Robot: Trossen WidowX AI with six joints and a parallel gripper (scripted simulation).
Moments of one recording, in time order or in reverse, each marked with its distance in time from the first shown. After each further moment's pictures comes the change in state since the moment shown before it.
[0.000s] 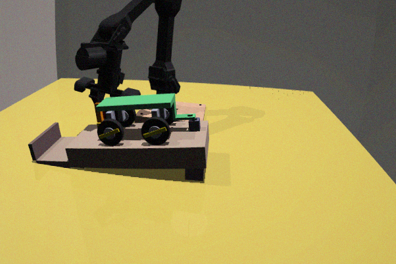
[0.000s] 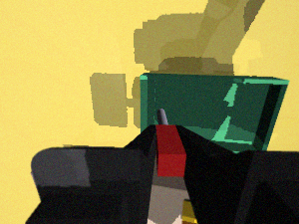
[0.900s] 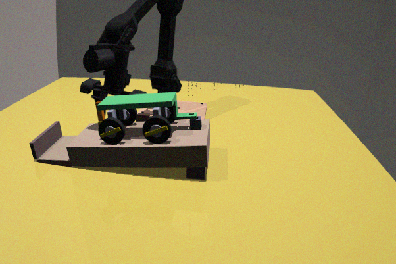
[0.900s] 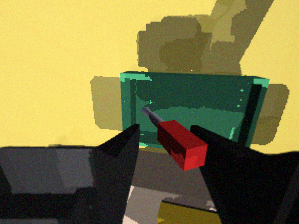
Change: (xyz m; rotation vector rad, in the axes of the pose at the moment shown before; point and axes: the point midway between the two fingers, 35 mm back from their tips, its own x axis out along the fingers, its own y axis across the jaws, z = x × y) arm 0.003 -0.018 -0.002 -0.006 -0.001 -0.001
